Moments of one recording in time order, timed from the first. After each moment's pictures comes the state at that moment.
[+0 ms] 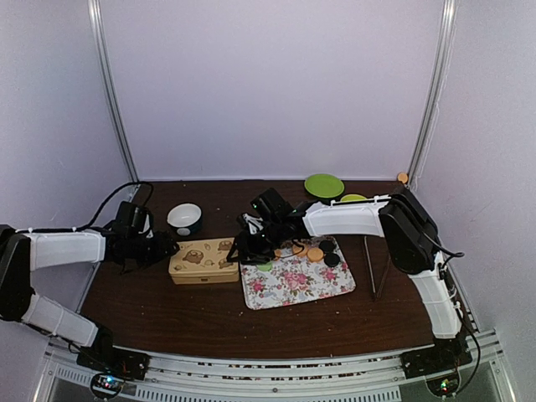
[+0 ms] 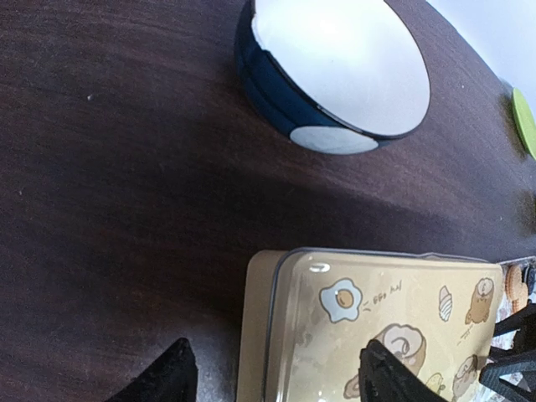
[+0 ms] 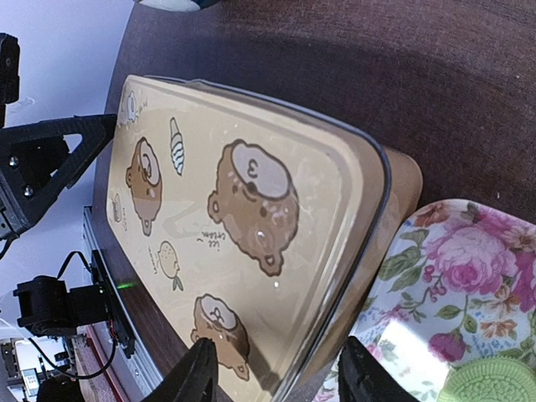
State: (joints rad) left arm -0.30 1.33 0.62 -0.14 0.06 -0.64; right arm 0.88 2.30 1.78 -0.32 -0.49 0.69
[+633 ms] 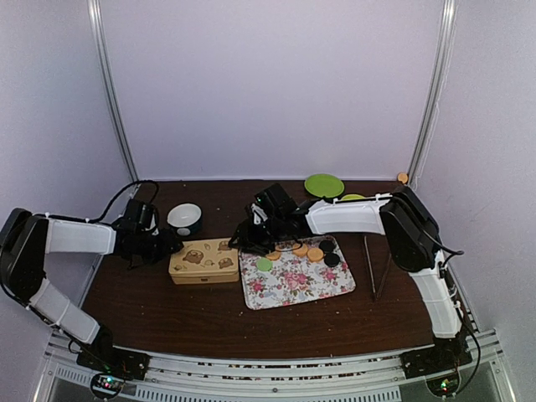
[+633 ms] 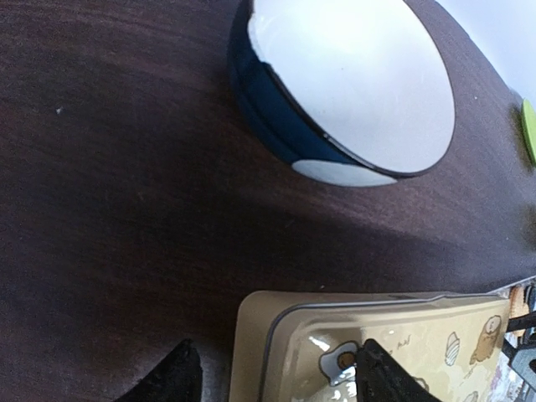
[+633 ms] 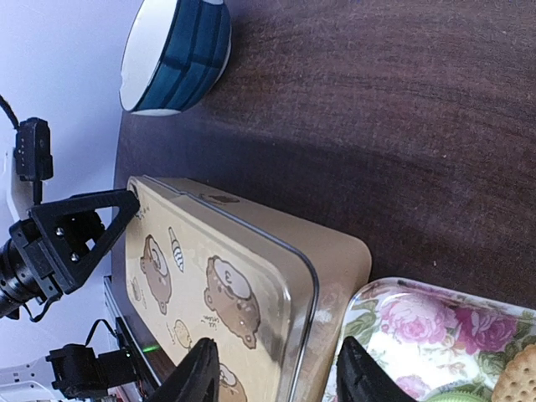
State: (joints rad) left arm -0.29 1.47 0.67 -0.06 0.07 -0.67; right arm 0.85 2.30 1.77 -0.20 -0.39 0.84
